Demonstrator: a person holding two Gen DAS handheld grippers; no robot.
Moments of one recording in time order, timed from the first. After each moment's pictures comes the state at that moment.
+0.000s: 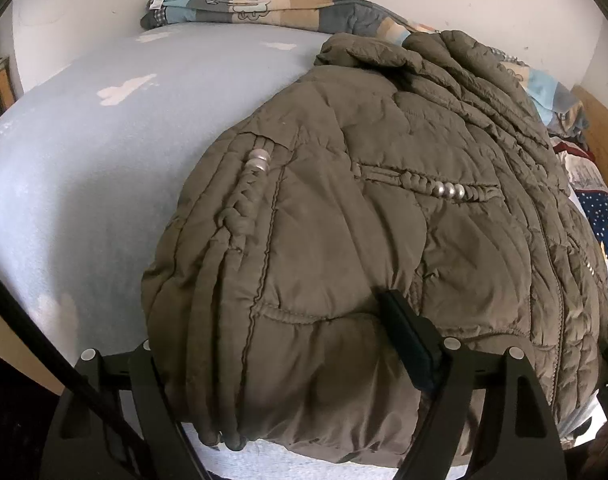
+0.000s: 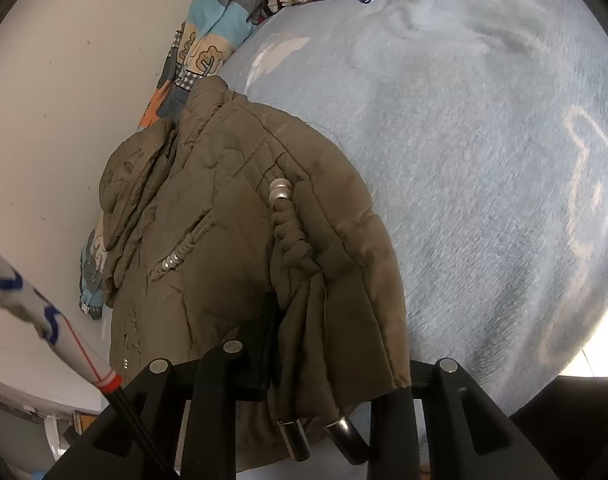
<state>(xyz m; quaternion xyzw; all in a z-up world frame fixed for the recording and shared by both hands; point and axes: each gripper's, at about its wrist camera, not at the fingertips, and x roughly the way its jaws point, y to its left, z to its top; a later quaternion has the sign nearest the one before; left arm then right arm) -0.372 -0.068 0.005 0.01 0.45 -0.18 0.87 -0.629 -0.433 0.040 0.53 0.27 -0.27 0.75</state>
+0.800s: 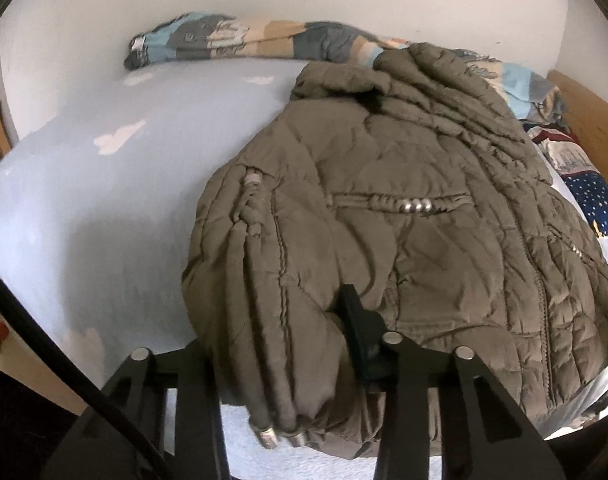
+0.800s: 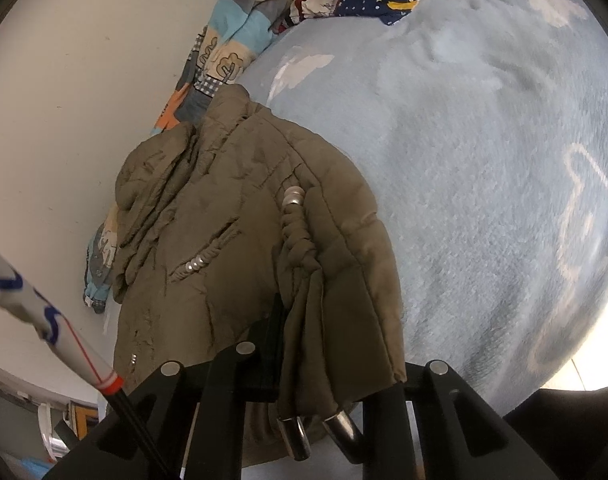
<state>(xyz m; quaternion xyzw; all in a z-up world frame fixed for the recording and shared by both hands) -0.390 -0.069 0.030 0.05 0.39 -0.21 0.89 -0.636 -0.430 0.061 0.50 0.26 -0.26 0.78</state>
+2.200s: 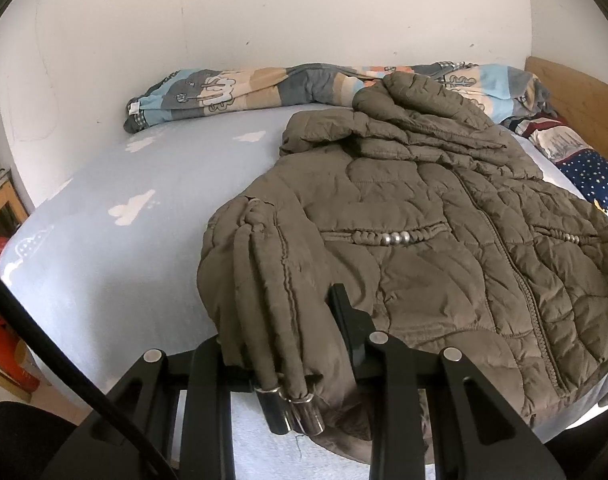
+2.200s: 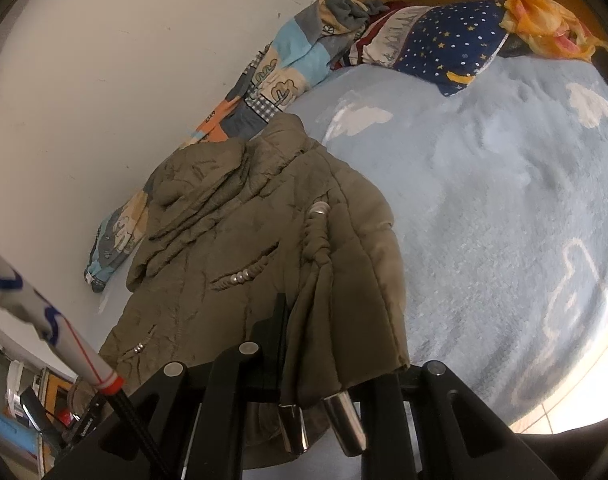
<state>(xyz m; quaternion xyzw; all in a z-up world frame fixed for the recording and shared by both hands) -0.409 -0.077 0.063 0.11 0.32 -0.21 0.92 -0.631 -0.407 0.110 0.41 0.24 -0.26 0.84</state>
